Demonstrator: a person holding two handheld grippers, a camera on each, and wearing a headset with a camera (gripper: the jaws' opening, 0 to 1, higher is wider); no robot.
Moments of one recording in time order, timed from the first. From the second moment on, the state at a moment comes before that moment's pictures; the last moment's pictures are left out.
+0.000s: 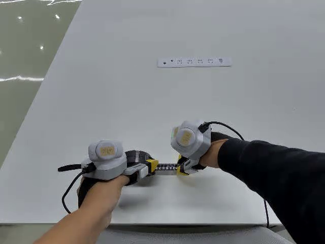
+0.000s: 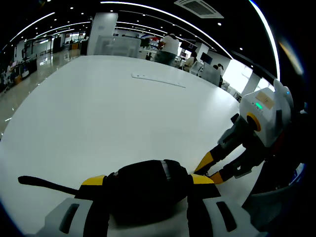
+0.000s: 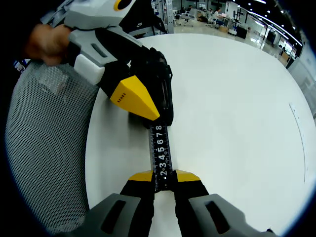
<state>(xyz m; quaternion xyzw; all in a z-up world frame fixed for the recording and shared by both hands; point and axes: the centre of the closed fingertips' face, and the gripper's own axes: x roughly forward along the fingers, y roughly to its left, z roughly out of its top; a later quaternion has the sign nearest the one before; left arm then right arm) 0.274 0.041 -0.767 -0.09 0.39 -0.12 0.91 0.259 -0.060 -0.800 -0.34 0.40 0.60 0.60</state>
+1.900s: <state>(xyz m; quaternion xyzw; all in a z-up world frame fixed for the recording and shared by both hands) 0.275 0.042 -0.768 -0.10 0.39 -0.12 0.91 0.258 -0.036 -0.798 -0.32 0.38 0.61 0.61</state>
